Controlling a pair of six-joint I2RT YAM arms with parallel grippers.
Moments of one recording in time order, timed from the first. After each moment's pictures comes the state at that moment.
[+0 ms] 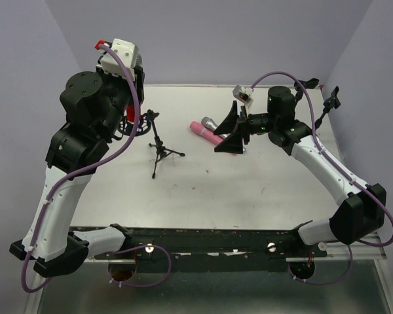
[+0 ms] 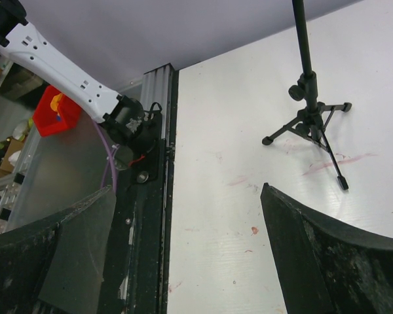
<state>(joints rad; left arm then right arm) -0.53 1.20 1.85 -0.61 -0.30 0.16 0.42 1.42 1.24 -0.12 -1.17 0.10</state>
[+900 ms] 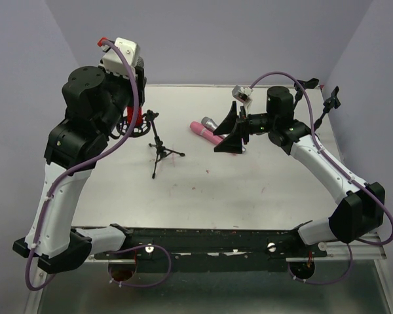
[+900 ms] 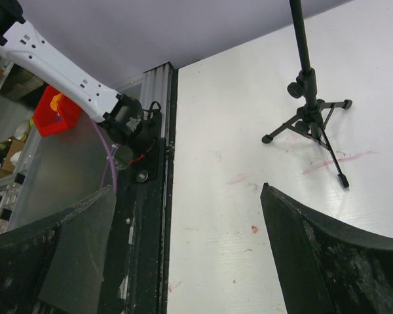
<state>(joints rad) -0.50 1.22 1.91 -0.74 -0.23 0.12 0.42 1.43 1.24 -0.12 -1.17 0.10</state>
